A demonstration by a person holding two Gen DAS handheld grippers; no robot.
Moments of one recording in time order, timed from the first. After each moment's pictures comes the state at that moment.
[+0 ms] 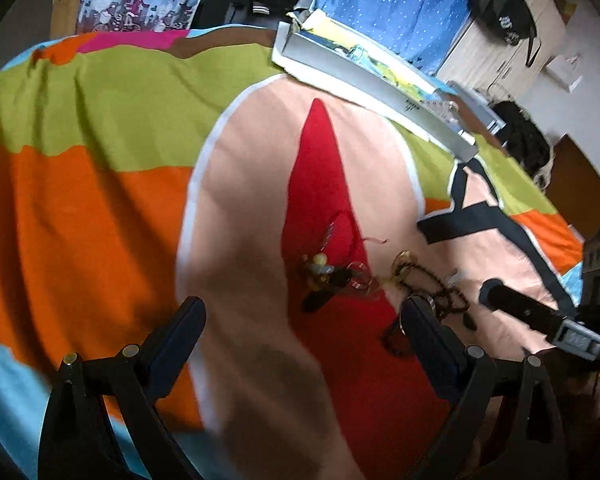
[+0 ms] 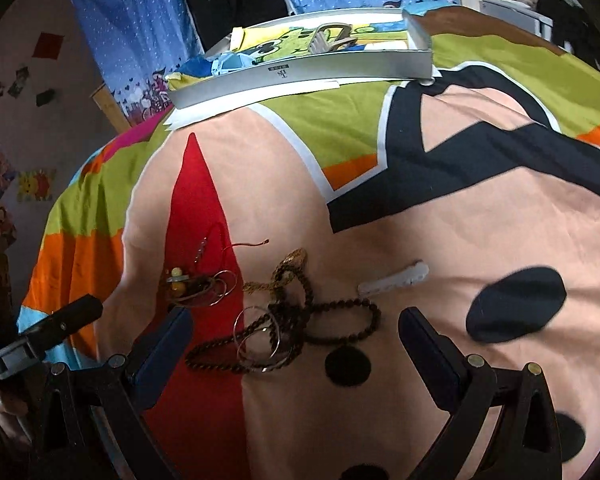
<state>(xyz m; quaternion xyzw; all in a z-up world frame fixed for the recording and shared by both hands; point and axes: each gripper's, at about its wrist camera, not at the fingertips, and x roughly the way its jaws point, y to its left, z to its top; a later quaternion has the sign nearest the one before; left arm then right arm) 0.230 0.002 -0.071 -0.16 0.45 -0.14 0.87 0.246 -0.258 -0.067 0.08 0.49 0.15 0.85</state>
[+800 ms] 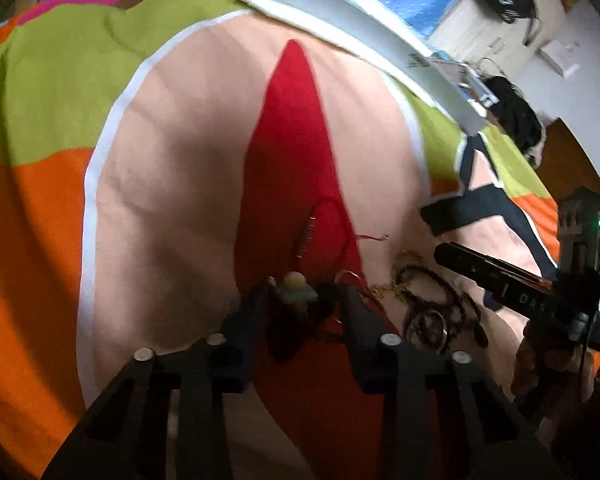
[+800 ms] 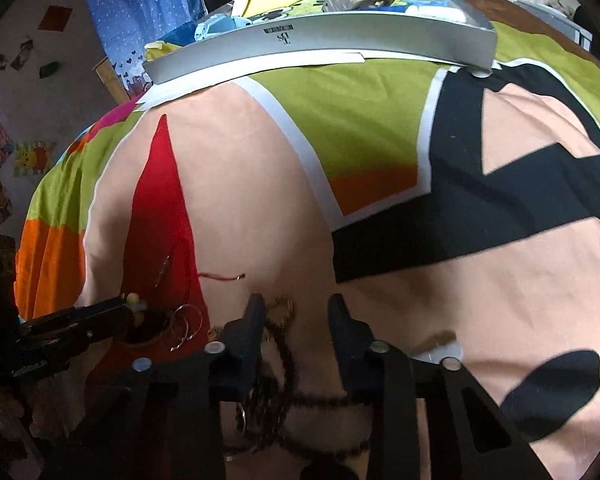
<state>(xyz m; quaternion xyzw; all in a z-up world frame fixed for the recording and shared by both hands) 0.290 -0.019 -0.117 -0.17 0.51 -0.18 0.82 0.314 -0.244 -0.109 0.04 0.52 0.17 0.84</state>
